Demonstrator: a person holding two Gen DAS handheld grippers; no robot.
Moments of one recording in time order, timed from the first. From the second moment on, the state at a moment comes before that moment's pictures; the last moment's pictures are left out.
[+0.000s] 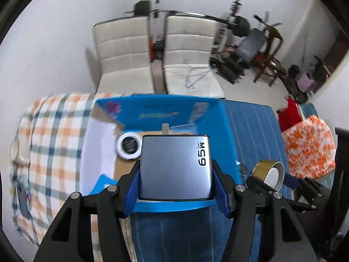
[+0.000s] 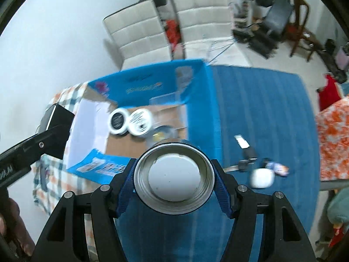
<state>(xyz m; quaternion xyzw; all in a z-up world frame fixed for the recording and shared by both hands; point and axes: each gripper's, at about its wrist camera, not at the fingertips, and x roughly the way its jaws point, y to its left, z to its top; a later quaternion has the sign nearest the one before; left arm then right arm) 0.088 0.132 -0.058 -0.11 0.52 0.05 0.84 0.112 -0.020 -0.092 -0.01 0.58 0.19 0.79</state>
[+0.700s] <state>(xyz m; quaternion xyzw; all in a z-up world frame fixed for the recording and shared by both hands) 0.114 0.236 -0.200 -0.18 0.65 0.07 0.74 0.131 0.102 -0.228 -0.04 0.65 0.23 0.73</state>
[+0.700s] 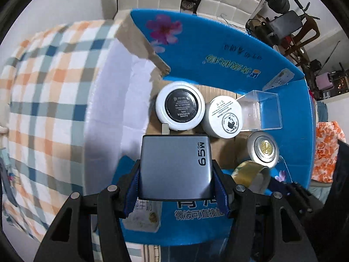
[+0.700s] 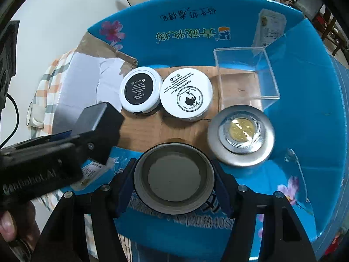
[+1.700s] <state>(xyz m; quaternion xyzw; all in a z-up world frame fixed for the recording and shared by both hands) 0.143 0.234 -0.251 -0.14 0.73 0.05 0.67 0.160 0.106 -0.279 -0.05 0.72 0.17 0.67</state>
